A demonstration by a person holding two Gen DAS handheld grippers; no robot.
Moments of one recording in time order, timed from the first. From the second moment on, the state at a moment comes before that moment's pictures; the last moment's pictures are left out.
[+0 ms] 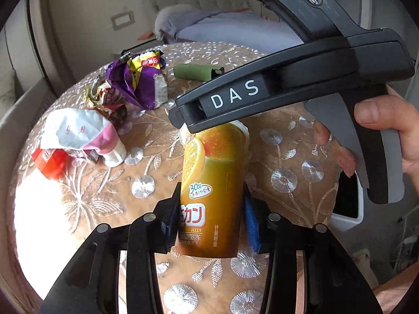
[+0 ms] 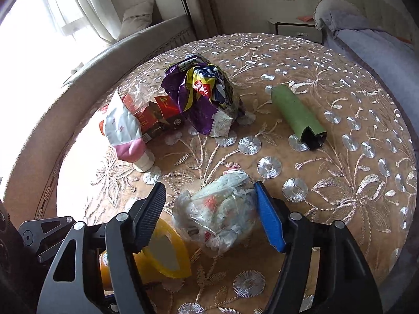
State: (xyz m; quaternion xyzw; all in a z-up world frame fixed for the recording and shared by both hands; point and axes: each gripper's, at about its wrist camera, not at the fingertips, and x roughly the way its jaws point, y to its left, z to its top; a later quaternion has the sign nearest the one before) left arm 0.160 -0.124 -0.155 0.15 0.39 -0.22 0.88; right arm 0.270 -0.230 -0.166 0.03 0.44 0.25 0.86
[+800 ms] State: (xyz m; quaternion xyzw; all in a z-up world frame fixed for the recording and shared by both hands) left arm 0.134 -0.176 -0.097 0.17 0.31 -0.27 0.89; right arm 0.150 -0.343 -0.084 0.02 0.31 0.17 0.93
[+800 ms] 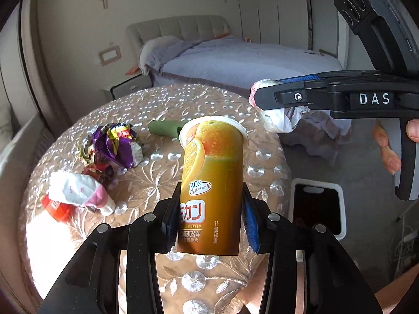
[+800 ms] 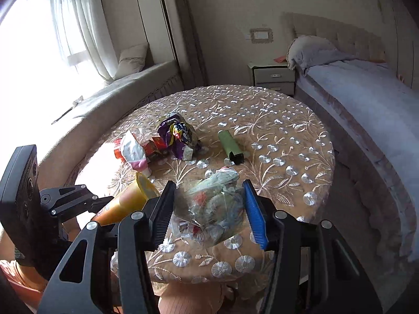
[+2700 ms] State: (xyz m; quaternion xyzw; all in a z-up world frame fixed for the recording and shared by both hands) left arm 0.113 -0.478 -0.374 0.44 0.43 -0.54 0.57; right arm 0.061 -0.519 -0.389 -0.05 0.56 0.10 0.82
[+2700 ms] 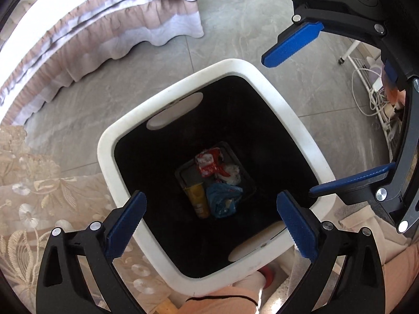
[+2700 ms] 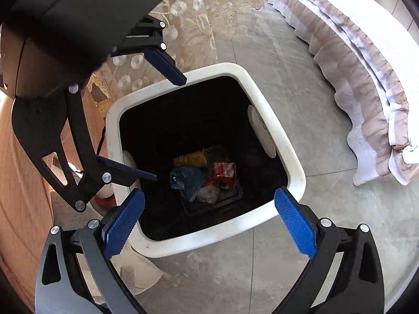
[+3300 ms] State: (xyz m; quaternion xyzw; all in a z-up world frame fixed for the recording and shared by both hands) left arm 0.099 -0.446 -0.267 0.39 0.35 -0.51 0.68; right arm 0.034 -0.513 -0.281 -0.03 0.46 0.05 0.89
